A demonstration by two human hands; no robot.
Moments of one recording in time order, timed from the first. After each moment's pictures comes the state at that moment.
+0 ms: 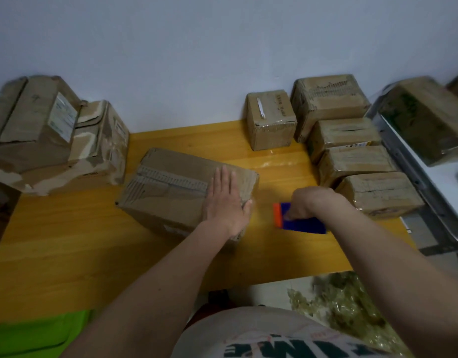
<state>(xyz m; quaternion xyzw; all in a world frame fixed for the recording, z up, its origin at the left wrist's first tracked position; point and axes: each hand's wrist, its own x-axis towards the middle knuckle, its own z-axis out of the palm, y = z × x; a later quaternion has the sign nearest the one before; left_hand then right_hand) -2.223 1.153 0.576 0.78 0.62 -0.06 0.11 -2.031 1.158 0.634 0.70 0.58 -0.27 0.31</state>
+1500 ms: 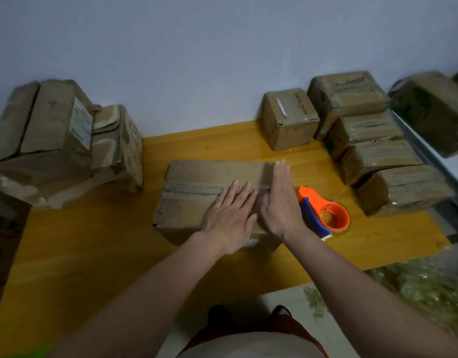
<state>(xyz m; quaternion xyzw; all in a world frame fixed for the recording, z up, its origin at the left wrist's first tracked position) -2.325 1.150 0.592 0.88 0.46 -0.08 0.10 -2.185 1.141 0.595 0.72 0.61 -0.21 -0.24</state>
